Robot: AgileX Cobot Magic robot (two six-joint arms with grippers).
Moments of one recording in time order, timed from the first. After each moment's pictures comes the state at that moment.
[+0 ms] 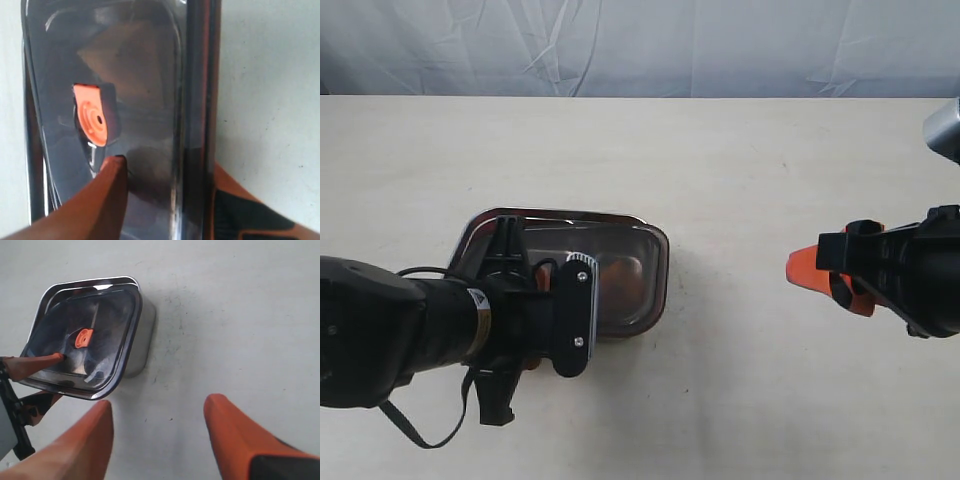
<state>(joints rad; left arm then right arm) -0.90 1.53 -0.57 1.24 0.27 -0.39 0.56 0.89 -0.51 0.48 0.51 0.09</state>
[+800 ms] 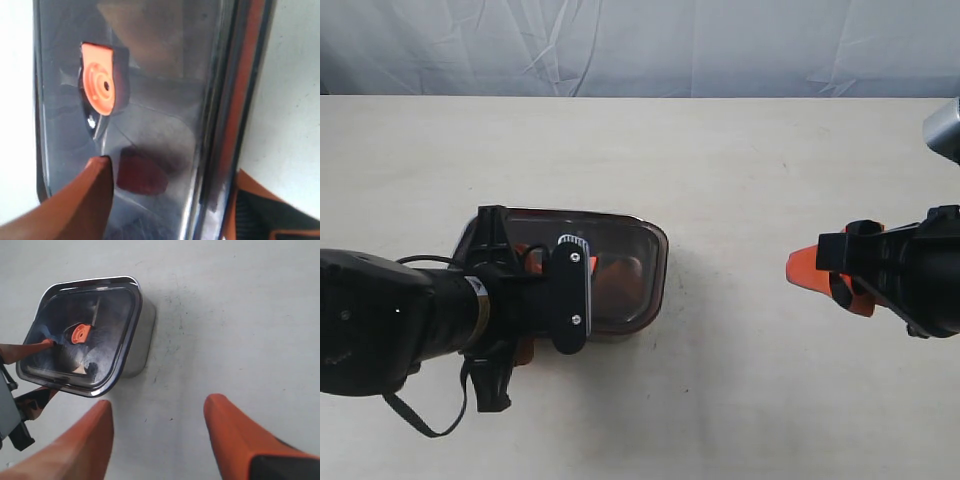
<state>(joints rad) -0.90 1.54 -0.60 1.18 0.38 -0.40 0.56 0.89 -0.51 0.48 0.51 0.09</state>
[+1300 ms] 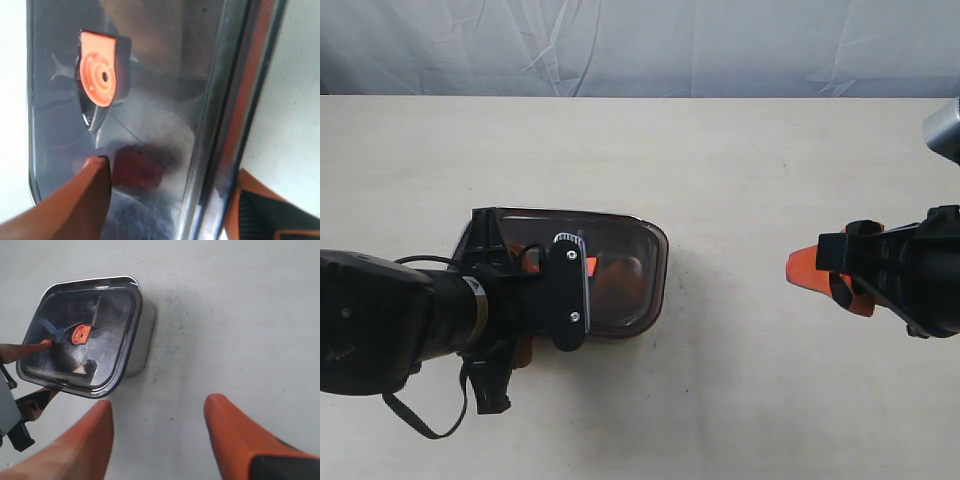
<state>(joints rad) -0.90 1.54 -0.60 1.15 0.39 -0.40 0.56 0.89 -0.51 0.48 0.51 0.09</state>
